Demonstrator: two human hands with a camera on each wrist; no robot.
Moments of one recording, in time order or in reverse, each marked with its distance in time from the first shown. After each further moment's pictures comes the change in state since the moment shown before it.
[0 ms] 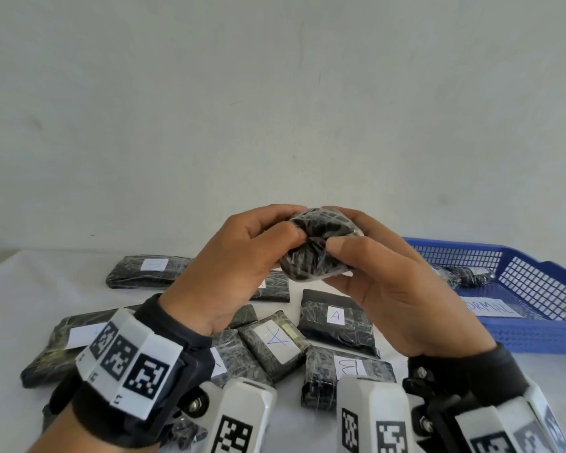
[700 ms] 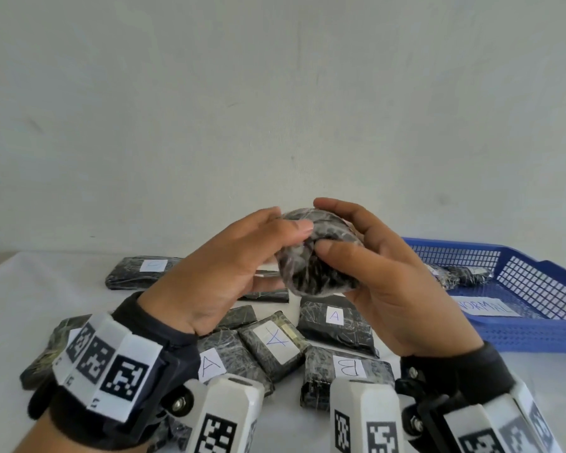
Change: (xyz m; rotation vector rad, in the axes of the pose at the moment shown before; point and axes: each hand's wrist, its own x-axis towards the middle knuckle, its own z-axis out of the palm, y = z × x) left_hand -0.005 0.007 -0.009 -0.001 -0.120 -0.184; right_hand 0.002 0.002 0.001 0.071 -0.085 -0.066
